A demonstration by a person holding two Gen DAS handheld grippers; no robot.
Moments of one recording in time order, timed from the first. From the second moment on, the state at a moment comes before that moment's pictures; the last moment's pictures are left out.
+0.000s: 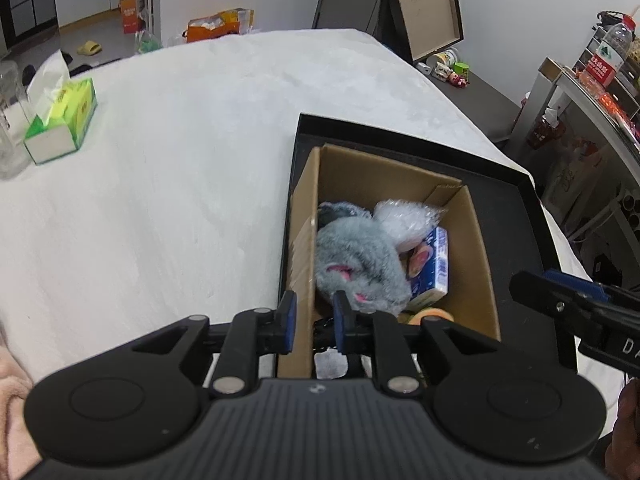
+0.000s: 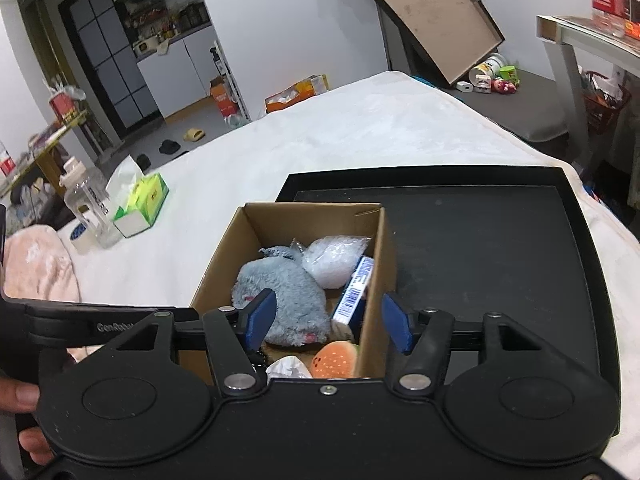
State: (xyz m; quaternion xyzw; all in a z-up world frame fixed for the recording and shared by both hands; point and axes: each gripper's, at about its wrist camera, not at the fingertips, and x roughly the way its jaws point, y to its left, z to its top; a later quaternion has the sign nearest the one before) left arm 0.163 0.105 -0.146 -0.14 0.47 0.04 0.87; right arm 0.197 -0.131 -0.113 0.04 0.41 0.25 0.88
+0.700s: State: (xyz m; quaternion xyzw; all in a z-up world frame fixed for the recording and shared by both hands) left arm 0.151 0.055 -0.098 -0.12 0.47 0.06 0.87; right arm 0.193 -0.202 -0.078 0.08 0.39 0.24 0.88
